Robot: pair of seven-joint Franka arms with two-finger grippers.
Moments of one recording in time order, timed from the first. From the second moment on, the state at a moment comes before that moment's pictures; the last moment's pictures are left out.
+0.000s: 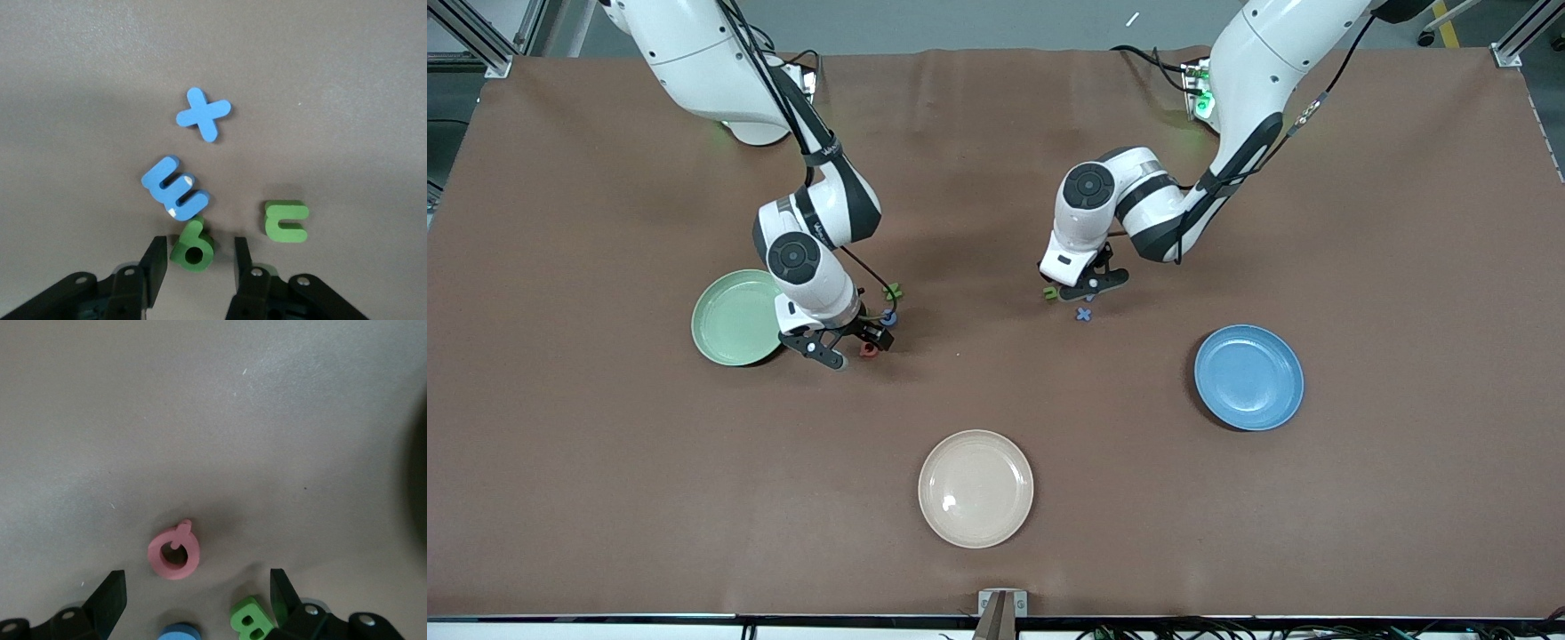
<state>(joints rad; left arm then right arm) -0.19 0.56 -0.58 -2.13 0.46 2.49 -1.37 0.52 0.50 -0.06 -2.06 0.08 2.56 0.88</state>
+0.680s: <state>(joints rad) -0.19 0.57 -0.58 -2.13 0.49 2.49 -1.37 0.55 0.54 -0.06 -2.03 0.12 2.57 0.89</state>
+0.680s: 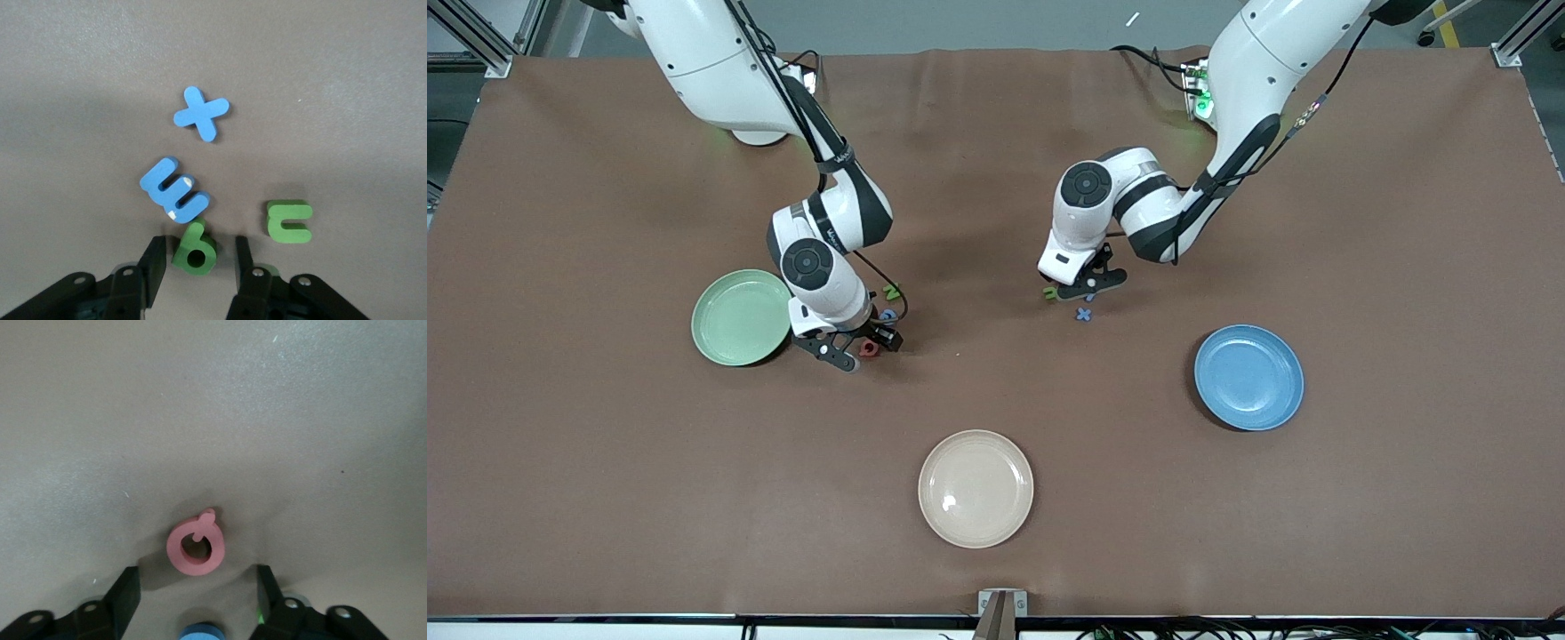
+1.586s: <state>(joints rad) -0.19 0.56 -0.59 -2.11 0.49 2.48 -1.37 0.54 0.57 -0.07 -1.99 0.12 2.56 0.85</state>
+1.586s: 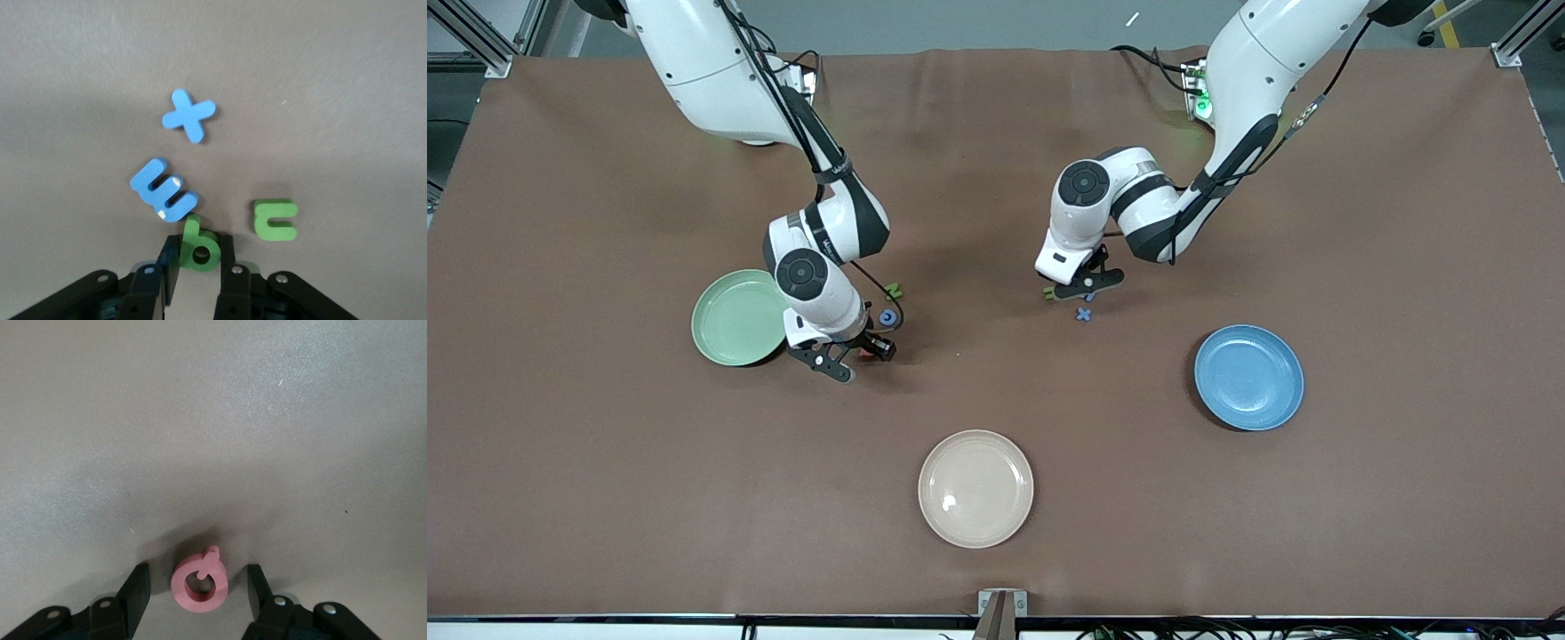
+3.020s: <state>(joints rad) 0.44 0.56 -0.75 -1.81 0.49 2.04 -0.46 0.23 0.20 -0.09 -2.21 0.12 2.23 0.26</state>
